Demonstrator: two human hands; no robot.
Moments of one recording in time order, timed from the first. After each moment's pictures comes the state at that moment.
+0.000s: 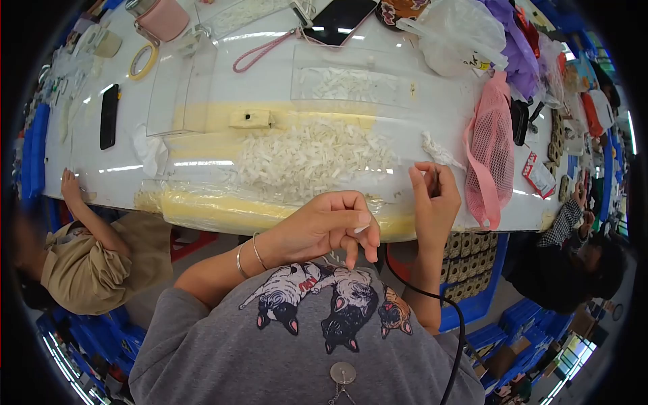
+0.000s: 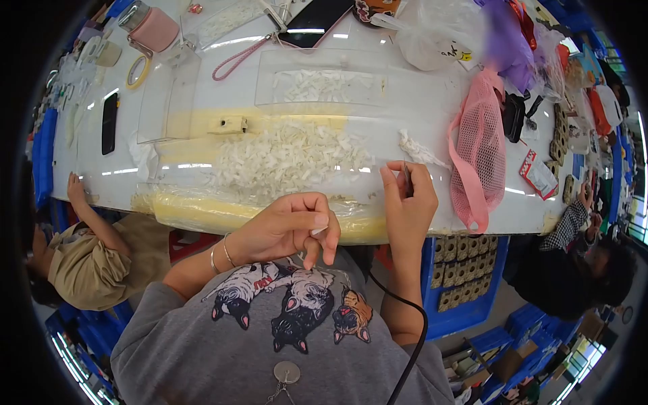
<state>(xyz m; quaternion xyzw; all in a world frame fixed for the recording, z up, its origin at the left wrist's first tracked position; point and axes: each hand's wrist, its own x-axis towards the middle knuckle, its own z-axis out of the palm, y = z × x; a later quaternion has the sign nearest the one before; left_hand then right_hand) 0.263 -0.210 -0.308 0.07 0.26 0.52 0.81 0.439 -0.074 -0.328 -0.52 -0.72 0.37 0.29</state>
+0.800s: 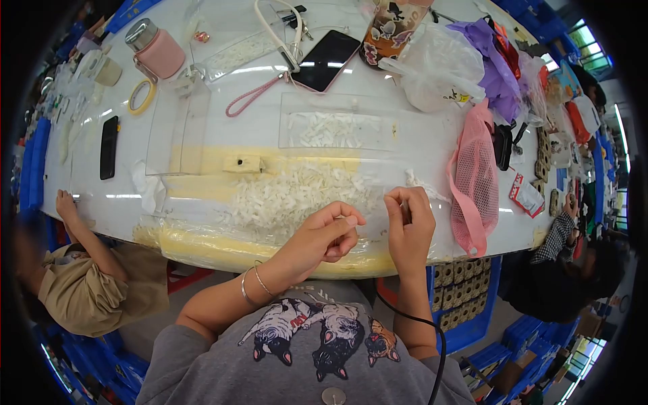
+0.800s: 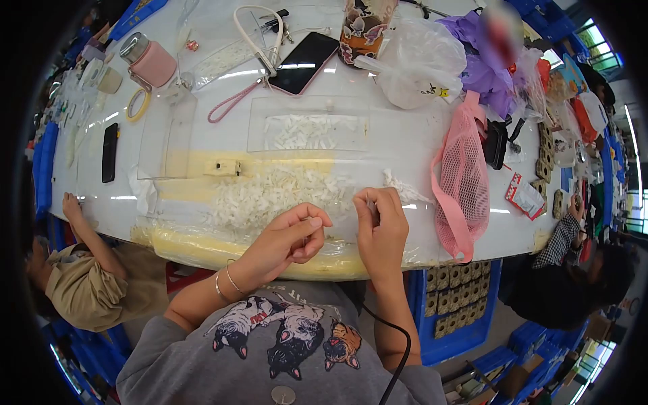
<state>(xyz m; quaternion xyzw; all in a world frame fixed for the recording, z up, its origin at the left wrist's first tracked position) 0.261 -0.185 -0.315 0.10 0.39 0.55 0.73 0.420 -0.066 -0.333 -0.39 -0.78 0.37 0.32</state>
